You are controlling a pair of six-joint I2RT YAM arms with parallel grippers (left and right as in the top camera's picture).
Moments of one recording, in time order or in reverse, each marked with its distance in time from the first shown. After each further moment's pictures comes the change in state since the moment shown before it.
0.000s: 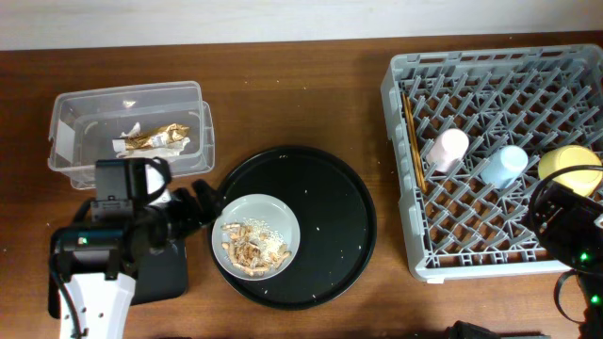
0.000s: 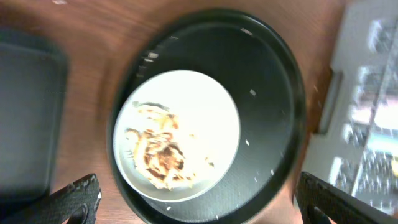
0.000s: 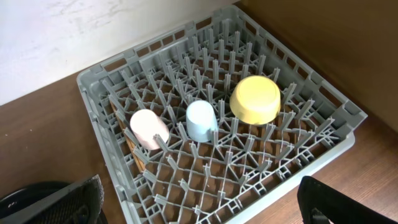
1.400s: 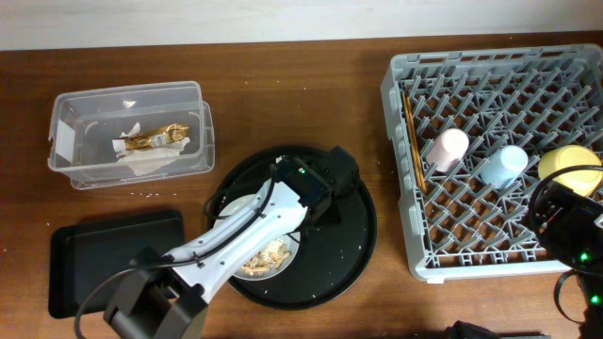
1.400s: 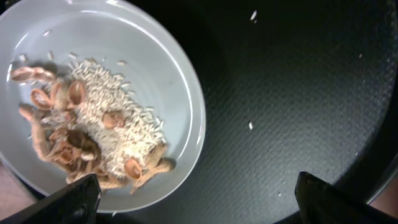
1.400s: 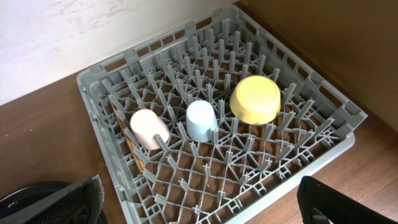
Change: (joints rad) left arm -0.782 0.699 0.307 -0.010 -0.476 -0.517; right arm 0.000 0.000 0.000 0.001 0.000 0.000
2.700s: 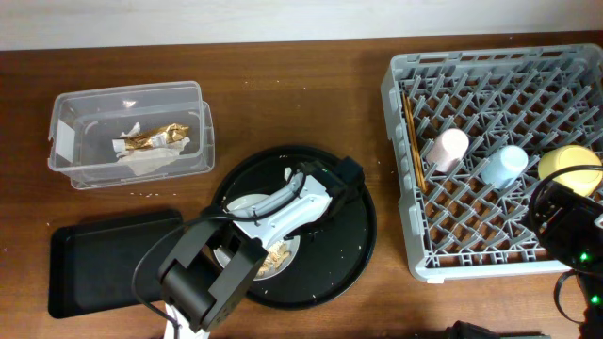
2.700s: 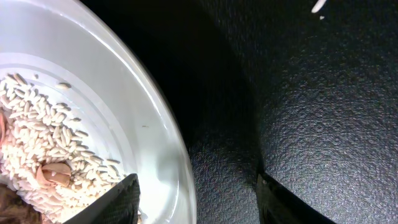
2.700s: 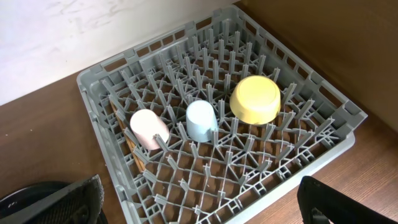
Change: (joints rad) left arm 0.000 0.256 0.000 0.094 -0.040 -0.041; right arm 0.000 0.000 0.000 0.000 0.000 0.000
